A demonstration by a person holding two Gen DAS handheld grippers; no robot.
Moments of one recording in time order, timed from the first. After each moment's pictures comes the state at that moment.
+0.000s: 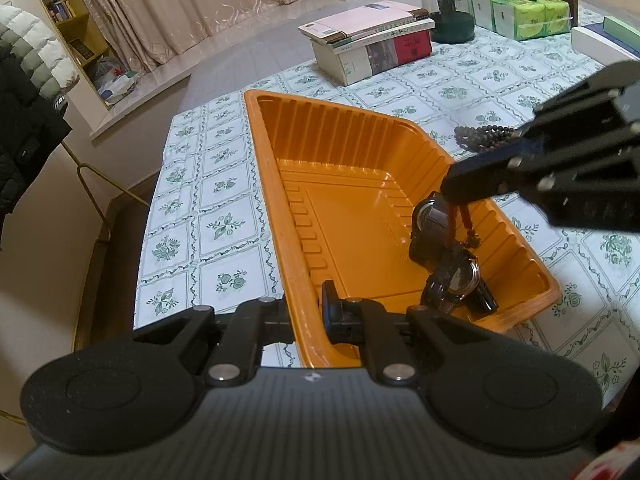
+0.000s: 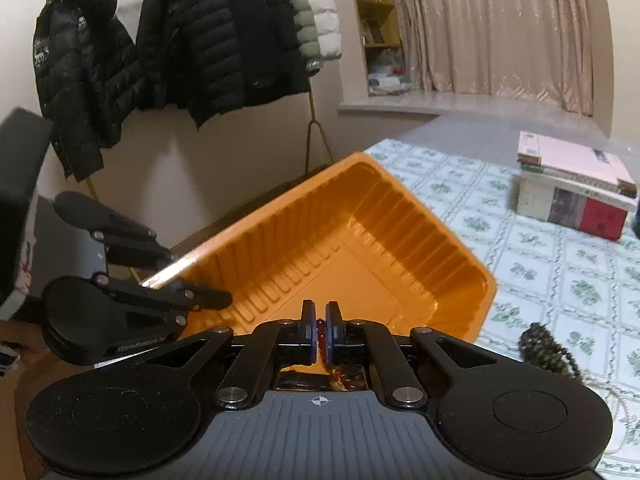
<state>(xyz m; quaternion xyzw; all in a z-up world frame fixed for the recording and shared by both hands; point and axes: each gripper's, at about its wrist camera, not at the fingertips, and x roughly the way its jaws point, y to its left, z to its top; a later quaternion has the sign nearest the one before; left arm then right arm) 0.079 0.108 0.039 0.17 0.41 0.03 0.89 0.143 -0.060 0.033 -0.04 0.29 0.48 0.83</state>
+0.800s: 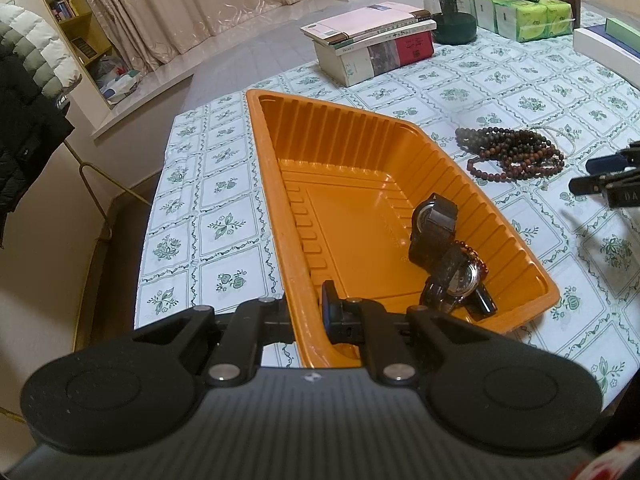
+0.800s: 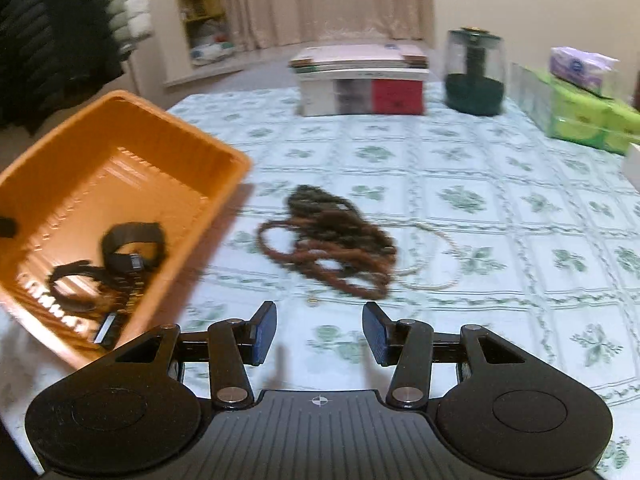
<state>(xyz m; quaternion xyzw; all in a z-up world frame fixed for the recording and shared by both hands) 0.079 0.107 0.039 0.17 0.41 0.03 0.90 0.166 -0.205 -0.041 0.00 0.37 0.24 0.90</state>
